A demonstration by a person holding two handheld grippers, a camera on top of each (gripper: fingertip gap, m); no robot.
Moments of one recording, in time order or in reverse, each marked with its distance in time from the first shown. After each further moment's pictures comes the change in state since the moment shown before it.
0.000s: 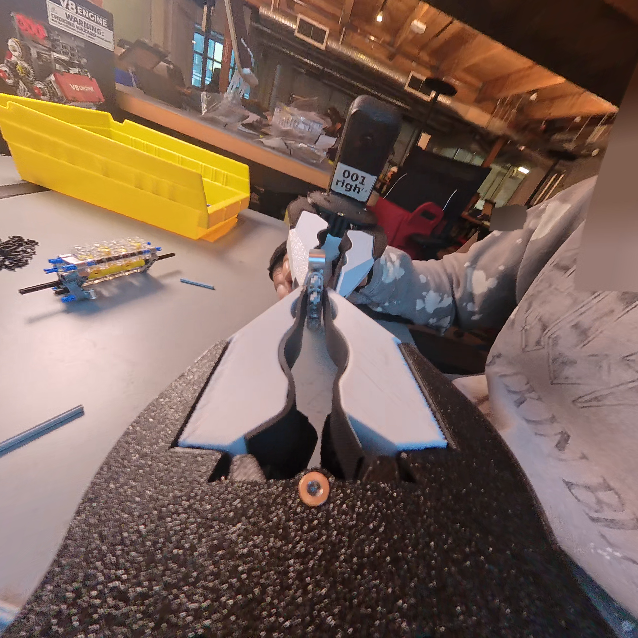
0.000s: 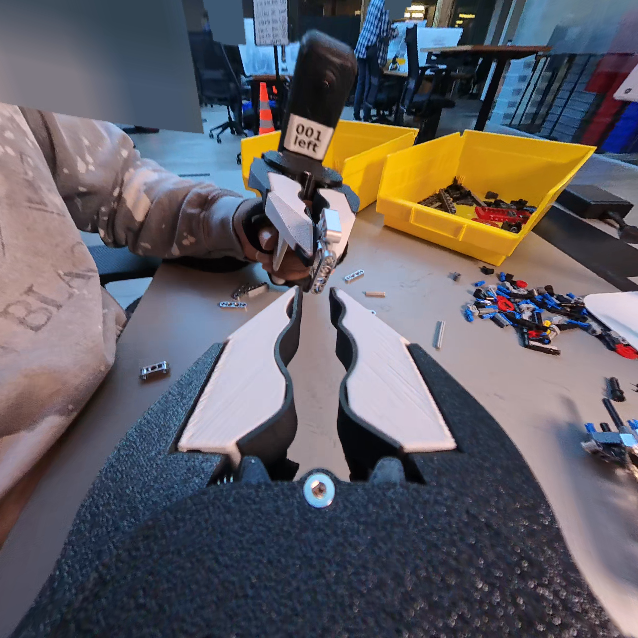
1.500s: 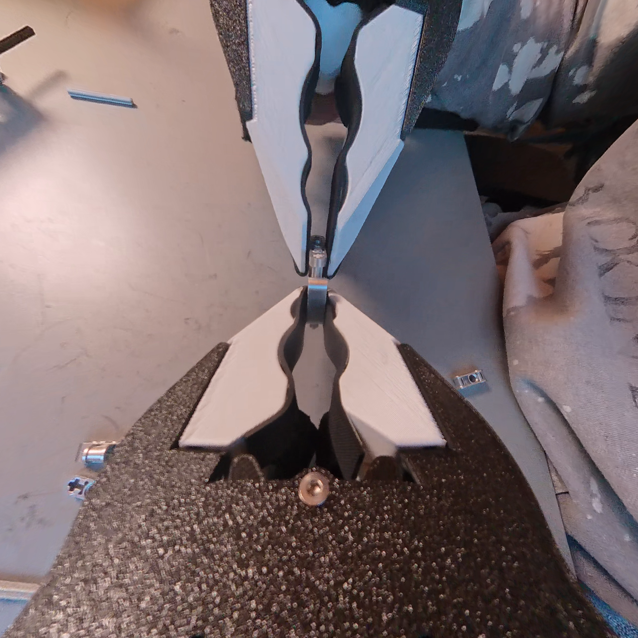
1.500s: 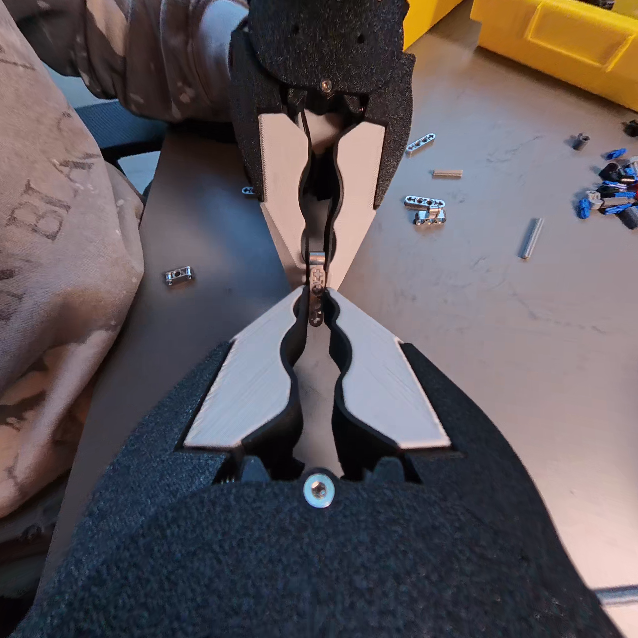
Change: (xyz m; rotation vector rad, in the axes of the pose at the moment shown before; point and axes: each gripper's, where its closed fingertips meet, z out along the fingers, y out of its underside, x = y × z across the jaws) left arm 0.003 0.104 0.018 -0.644 -0.031 0.102; right arm -0.026 0.066 0.002 -0.440 -0.129 0.050
